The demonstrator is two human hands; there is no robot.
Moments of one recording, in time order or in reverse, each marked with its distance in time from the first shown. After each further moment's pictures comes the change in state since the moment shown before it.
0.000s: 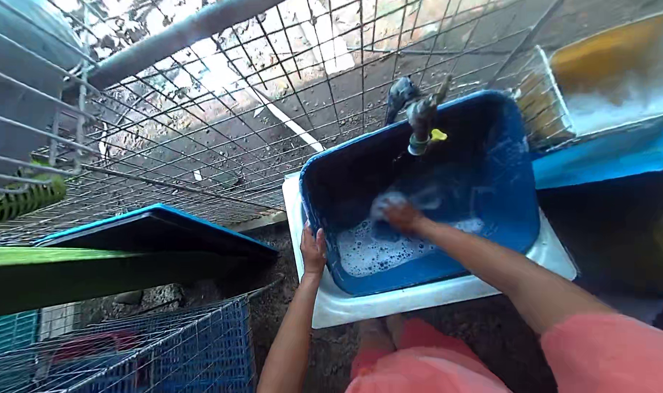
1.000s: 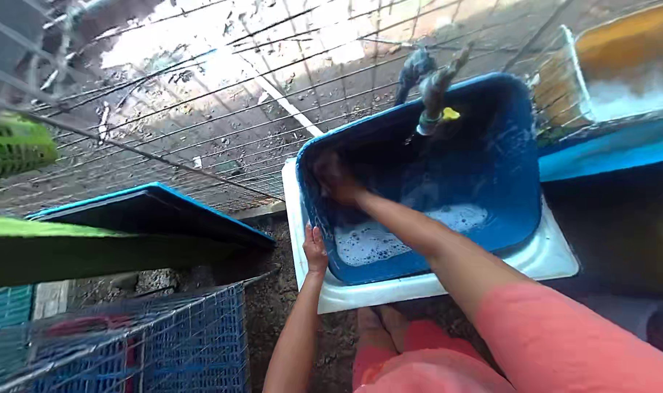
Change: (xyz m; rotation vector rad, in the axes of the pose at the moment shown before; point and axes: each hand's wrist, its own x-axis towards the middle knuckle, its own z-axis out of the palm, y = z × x) left_hand -0.042 0.004 0.015 -0.254 0.105 -0.235; right_hand 0.119 -0.107 -0.005 0.242 0.097 -0.150
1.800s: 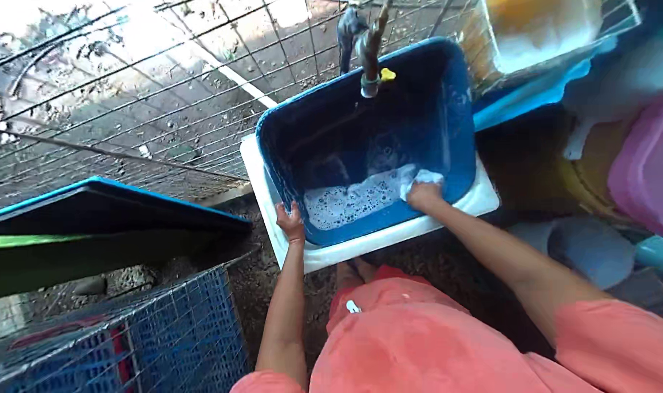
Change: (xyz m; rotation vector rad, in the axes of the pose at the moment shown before) left_hand -0.006 -0.003 0.001 0.217 0.038 -0.043; right_hand -0.274 0.040 -0.086 -0.278 -0.415 1.099
